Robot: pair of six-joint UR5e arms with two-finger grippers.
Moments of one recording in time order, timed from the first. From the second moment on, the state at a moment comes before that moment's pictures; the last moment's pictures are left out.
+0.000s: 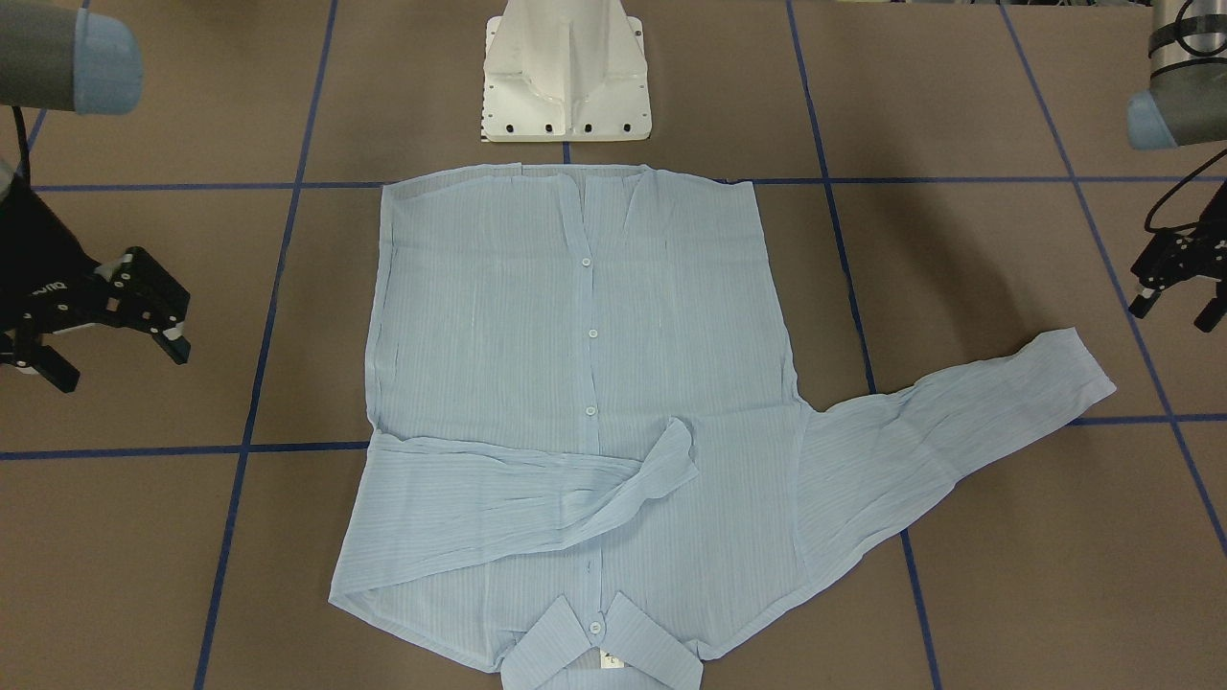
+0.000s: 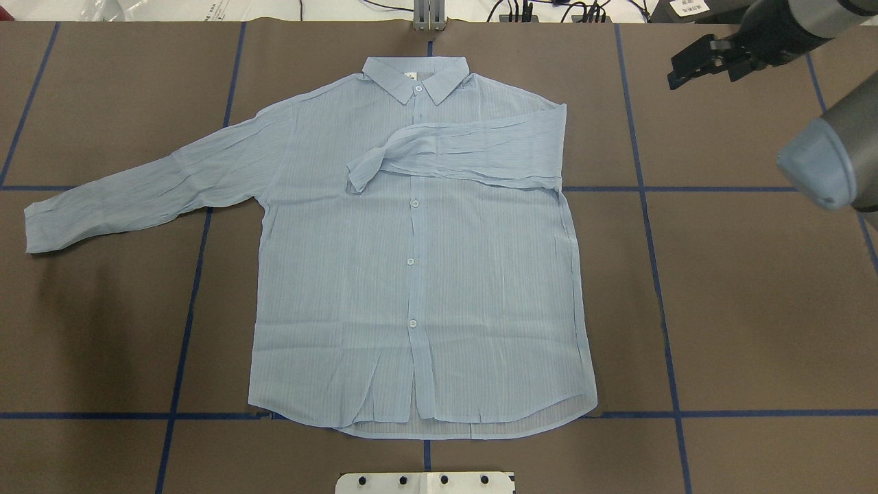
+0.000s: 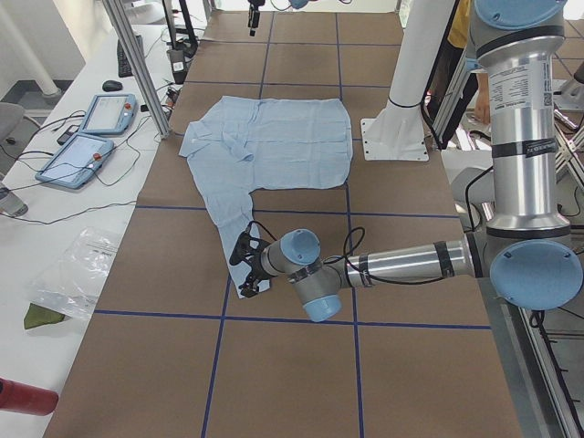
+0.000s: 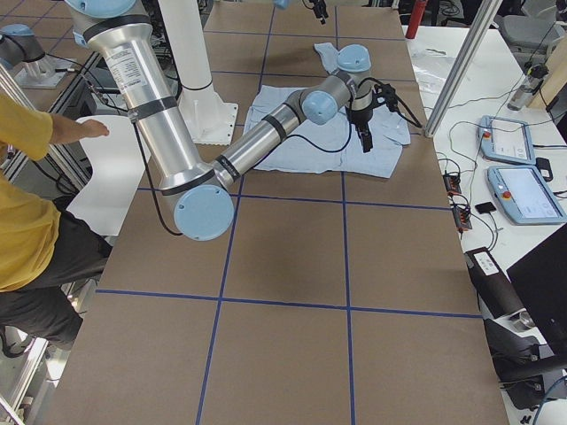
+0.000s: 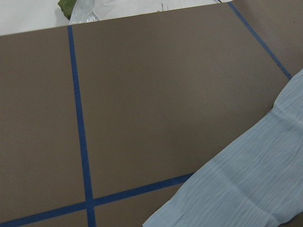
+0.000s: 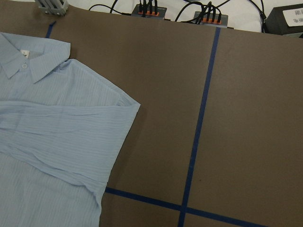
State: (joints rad) left arm -1.16 -1.43 -1.42 -2.89 -2.05 -0.77; right arm 1.14 -1.20 1.89 -1.49 2.18 0.61
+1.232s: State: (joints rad) left arm -0.98 -1.44 -1.31 -3.01 -1.96 -0.97; right arm 1.16 -1.26 1.93 -1.49 2.17 0.59
